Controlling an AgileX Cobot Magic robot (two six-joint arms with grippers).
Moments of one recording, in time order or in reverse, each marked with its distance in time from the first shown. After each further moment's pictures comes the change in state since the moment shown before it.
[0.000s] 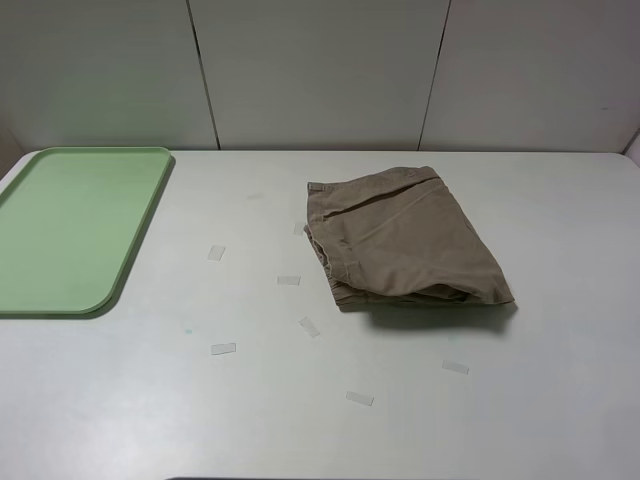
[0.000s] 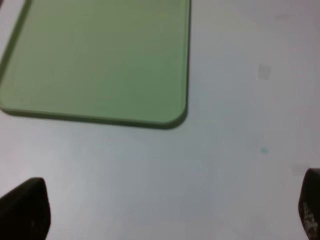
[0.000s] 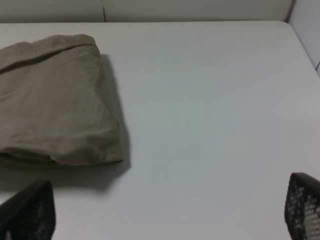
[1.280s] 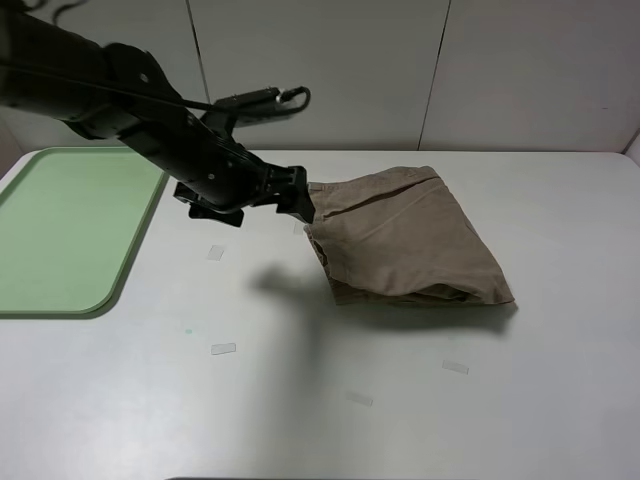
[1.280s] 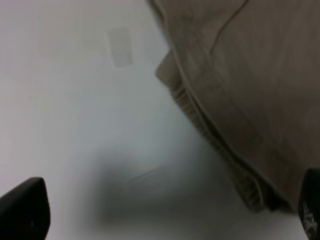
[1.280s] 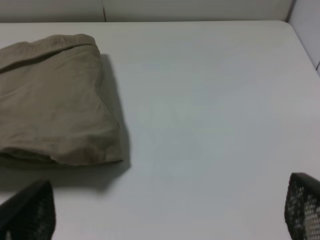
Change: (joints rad) left arm -0.520 1.529 -0.461 -0.522 -0.725 0.288; right arm 0.000 0.000 0.000 0.000 0.000 0.000
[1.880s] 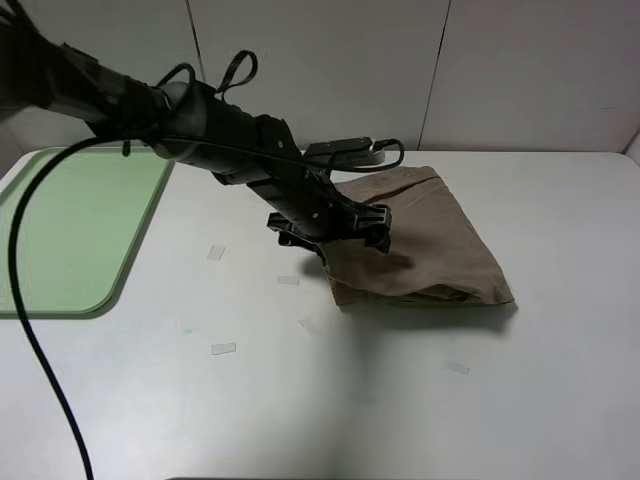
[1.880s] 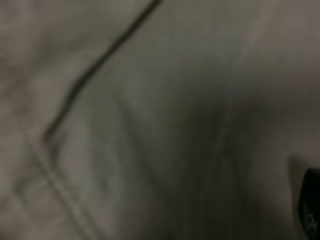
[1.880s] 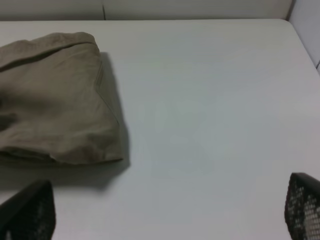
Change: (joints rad) left arm -0.186 0.376 -0.306 -0.002 -0.099 -0.118; right arm 0.000 0.000 0.004 -0.002 0.000 0.000
